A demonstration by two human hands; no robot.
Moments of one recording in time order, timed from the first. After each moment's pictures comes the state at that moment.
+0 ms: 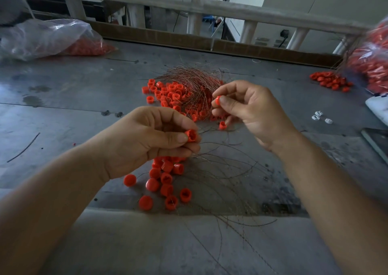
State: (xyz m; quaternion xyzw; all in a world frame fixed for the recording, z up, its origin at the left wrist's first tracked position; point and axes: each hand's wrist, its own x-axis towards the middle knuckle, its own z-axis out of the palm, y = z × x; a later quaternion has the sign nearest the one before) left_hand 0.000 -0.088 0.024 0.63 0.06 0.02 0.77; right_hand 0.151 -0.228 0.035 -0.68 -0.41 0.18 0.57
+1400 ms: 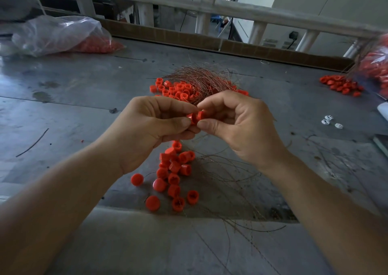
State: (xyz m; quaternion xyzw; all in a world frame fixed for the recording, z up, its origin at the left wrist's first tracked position) left_hand 0.003 -0.090 0.026 0.64 0.10 0.18 0.74; right_hand 0.114 -0.217 0.029 -0.66 -0.53 0.08 0.53
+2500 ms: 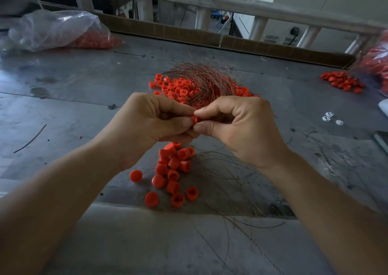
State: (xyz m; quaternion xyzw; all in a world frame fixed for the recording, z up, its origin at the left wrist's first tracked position) left_hand 0.002 -0.092 0.023 0.70 0.10 0.18 0.68; right_hand 0.110 -0.220 0.030 -0.69 -0.54 0.01 0.48
